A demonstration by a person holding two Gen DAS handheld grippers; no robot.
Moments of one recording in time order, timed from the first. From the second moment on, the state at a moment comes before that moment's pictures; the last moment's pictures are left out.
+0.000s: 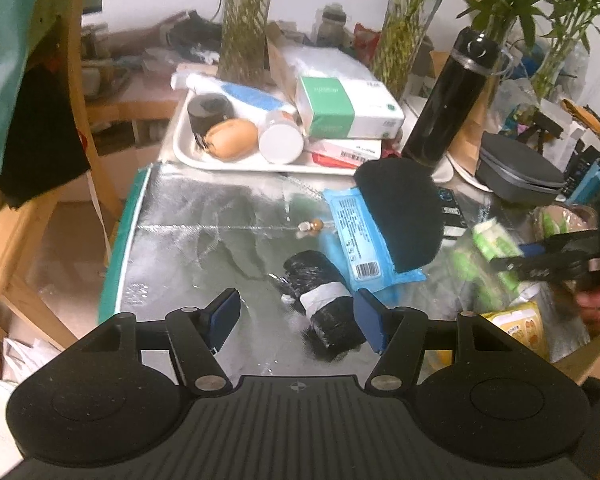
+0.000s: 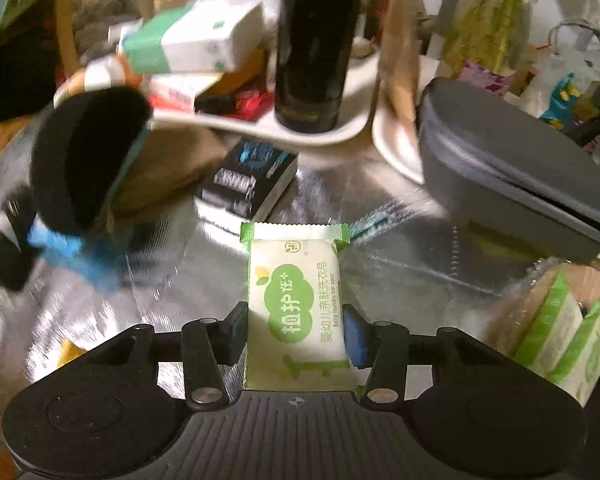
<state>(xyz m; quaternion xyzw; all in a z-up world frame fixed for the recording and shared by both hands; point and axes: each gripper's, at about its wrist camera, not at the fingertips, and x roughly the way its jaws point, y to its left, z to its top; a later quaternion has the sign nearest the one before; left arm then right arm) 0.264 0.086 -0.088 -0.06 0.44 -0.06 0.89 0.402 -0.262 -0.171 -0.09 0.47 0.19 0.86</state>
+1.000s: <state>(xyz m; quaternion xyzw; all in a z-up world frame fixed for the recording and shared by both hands) 0.336 0.054 -0.163 -0.04 0.51 -0.13 0.85 0.363 -0.289 -0.118 -0.04 0.41 0.21 0.89</state>
